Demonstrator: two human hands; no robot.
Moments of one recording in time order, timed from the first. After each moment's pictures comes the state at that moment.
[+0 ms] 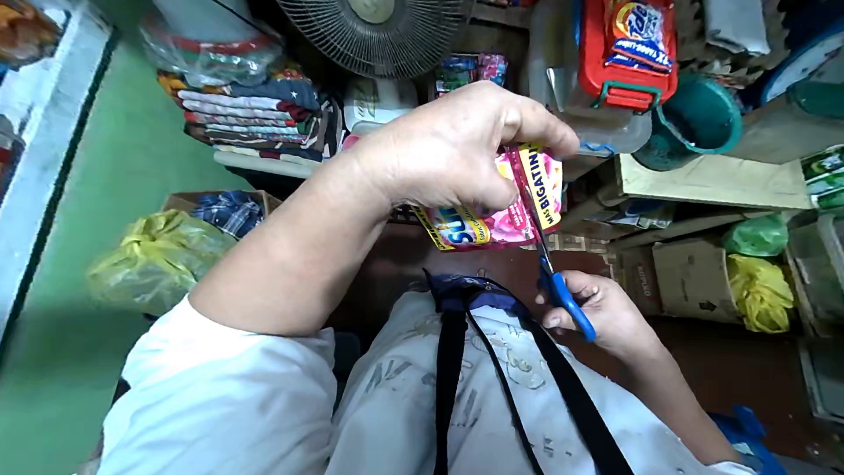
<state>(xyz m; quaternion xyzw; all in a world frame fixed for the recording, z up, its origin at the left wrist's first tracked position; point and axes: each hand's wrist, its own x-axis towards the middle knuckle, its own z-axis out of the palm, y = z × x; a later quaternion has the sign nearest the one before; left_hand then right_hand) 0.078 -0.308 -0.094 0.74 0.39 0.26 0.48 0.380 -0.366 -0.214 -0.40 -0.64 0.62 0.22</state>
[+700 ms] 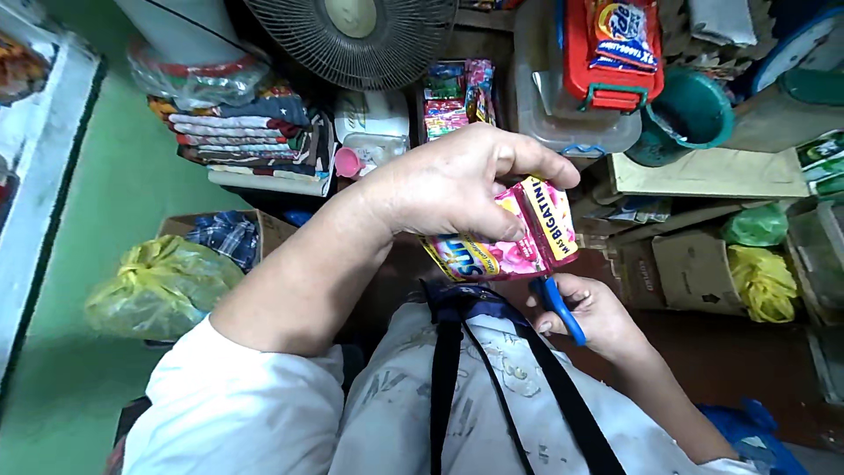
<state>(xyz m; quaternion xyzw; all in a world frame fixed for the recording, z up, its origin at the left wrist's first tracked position) 0.091 -0.296 -0.106 0.69 0.32 0.26 0.60 0.376 -0.358 -0.221 -0.38 -0.65 0.62 0.25</state>
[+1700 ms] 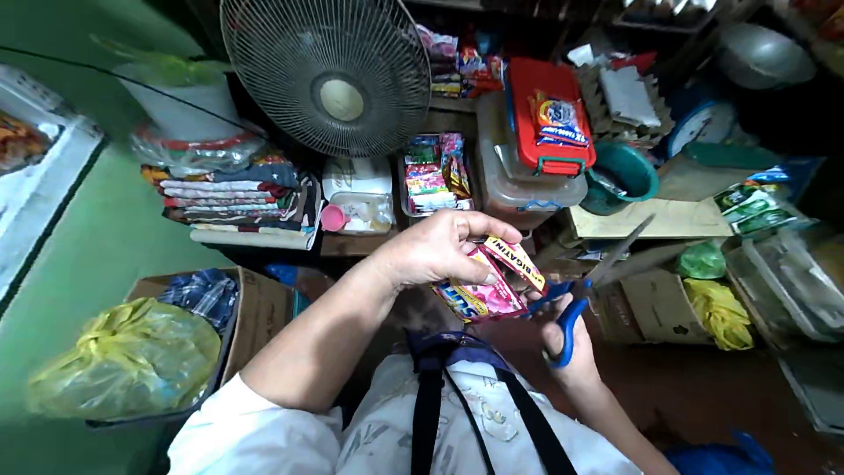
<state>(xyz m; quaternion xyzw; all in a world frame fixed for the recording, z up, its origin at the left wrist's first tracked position) 0.100 -0.286 -0.143 0.58 0.30 0.33 0.68 0.359 -0.355 -0.241 -0.34 -0.60 0.52 0.51</state>
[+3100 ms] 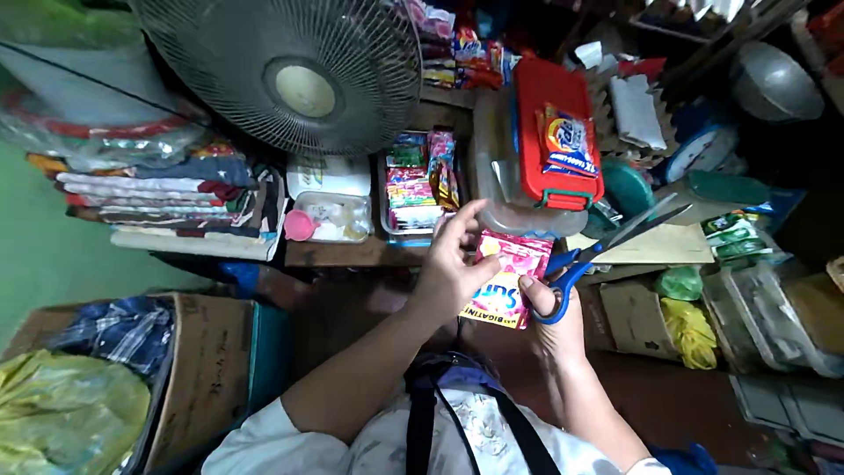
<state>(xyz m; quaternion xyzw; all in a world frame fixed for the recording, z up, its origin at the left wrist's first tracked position) 0.139 -0.195 -0.215 0.50 0.47 0.55 0.49 0.312 -0.211 -0.225 -0.46 -0.39 0.55 0.57</state>
